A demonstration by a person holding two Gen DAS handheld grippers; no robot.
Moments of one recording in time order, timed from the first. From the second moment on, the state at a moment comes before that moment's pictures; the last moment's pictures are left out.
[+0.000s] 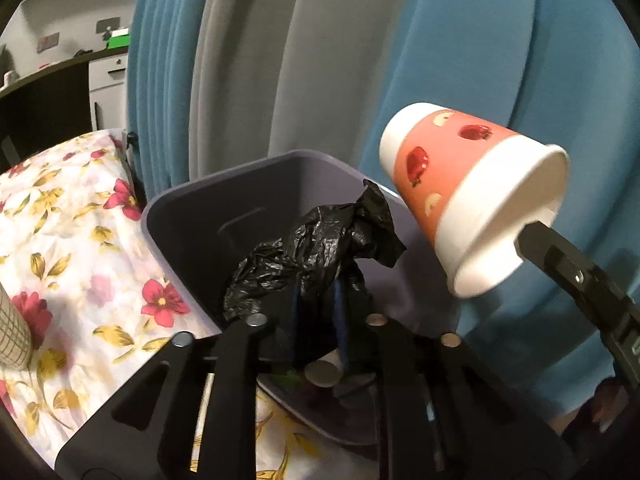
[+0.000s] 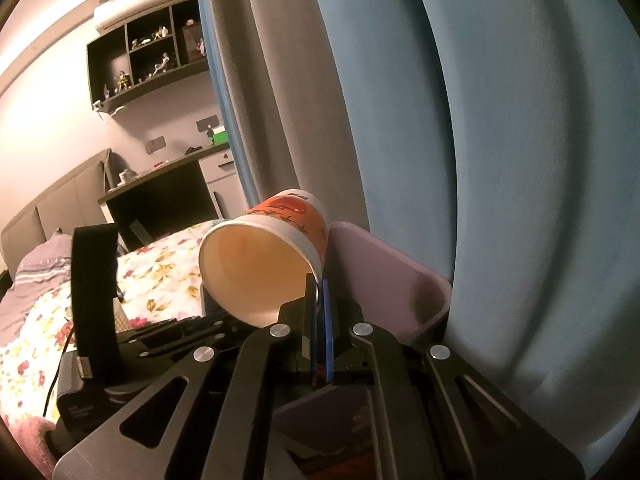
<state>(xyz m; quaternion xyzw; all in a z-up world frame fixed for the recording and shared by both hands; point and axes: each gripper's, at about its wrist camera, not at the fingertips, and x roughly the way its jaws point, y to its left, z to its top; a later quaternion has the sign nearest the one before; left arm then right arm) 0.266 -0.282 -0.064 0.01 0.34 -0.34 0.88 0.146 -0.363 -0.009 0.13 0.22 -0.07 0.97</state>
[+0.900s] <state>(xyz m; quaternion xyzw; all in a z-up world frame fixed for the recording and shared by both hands) 0.205 -0.094 -0.029 -0.05 0.28 -0.15 0.95 0.193 -0.358 -0.063 0.12 0.32 -0.09 0.94</state>
